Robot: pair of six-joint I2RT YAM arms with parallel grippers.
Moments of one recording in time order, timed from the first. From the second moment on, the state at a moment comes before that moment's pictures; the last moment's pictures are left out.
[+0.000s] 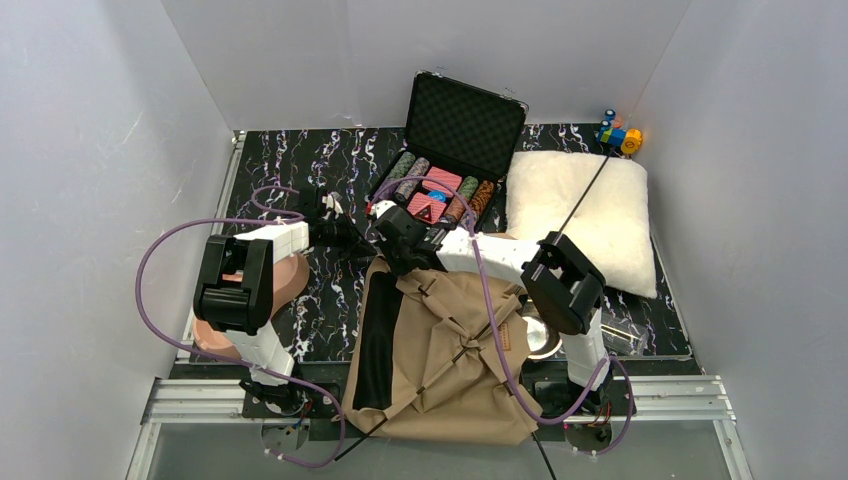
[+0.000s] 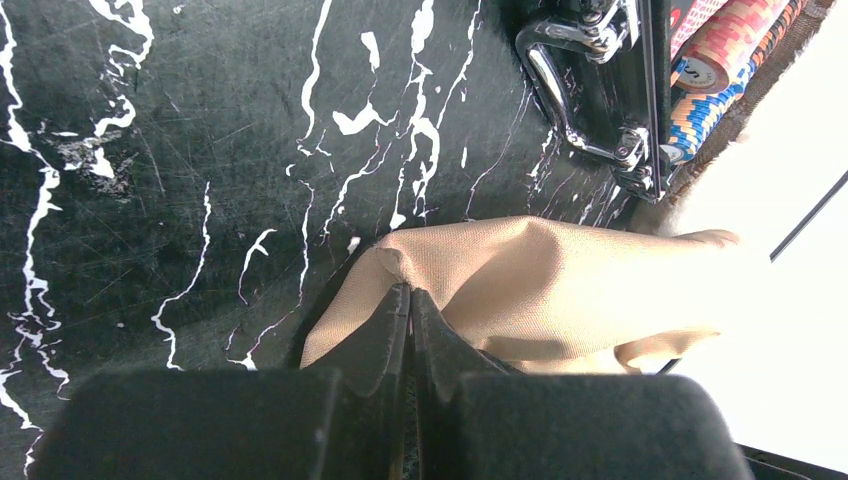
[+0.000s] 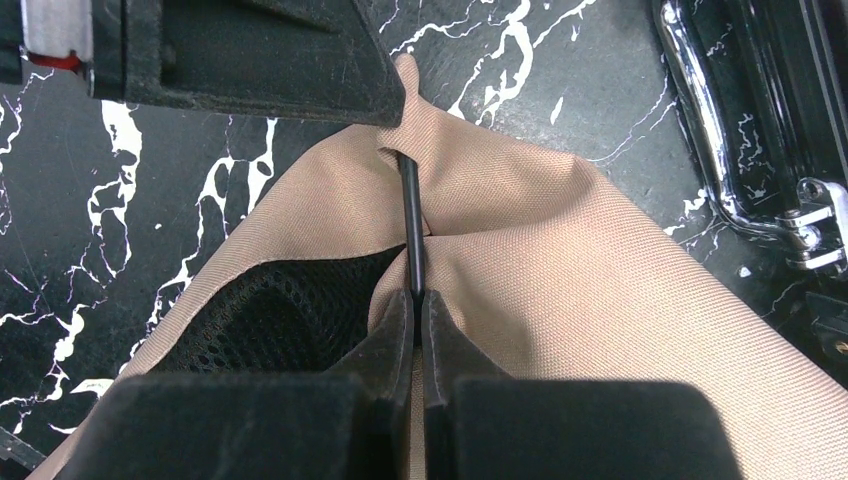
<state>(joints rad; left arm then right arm) -0.15 1.73 0.94 -0.21 0.56 -0.69 1.00 1.99 1.45 -0.36 0.11 0.28</state>
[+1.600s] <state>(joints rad) -0.12 1.67 1.01 -0.30 0.46 -0.54 1.08 1.59 1.41 -0.55 0.09 0.29</state>
